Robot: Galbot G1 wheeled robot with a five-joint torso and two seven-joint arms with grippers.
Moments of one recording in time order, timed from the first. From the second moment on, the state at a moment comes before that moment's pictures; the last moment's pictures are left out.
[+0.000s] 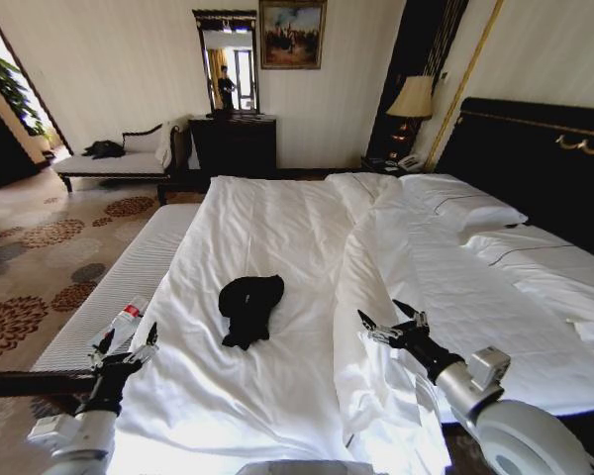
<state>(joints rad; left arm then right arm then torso) 1.96 -1.24 -0.91 -2.27 -0.58 -0.13 -0.07 -1.97 0.71 0.85 2.50 0.77 -0.24 0.19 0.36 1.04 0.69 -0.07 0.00</state>
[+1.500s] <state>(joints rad) 1.96 -1.24 -0.89 -2.29 -0.58 -0.11 -0.08 -2.05 0.75 0.81 2.50 0.79 -0.29 0.24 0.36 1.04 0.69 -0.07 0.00</state>
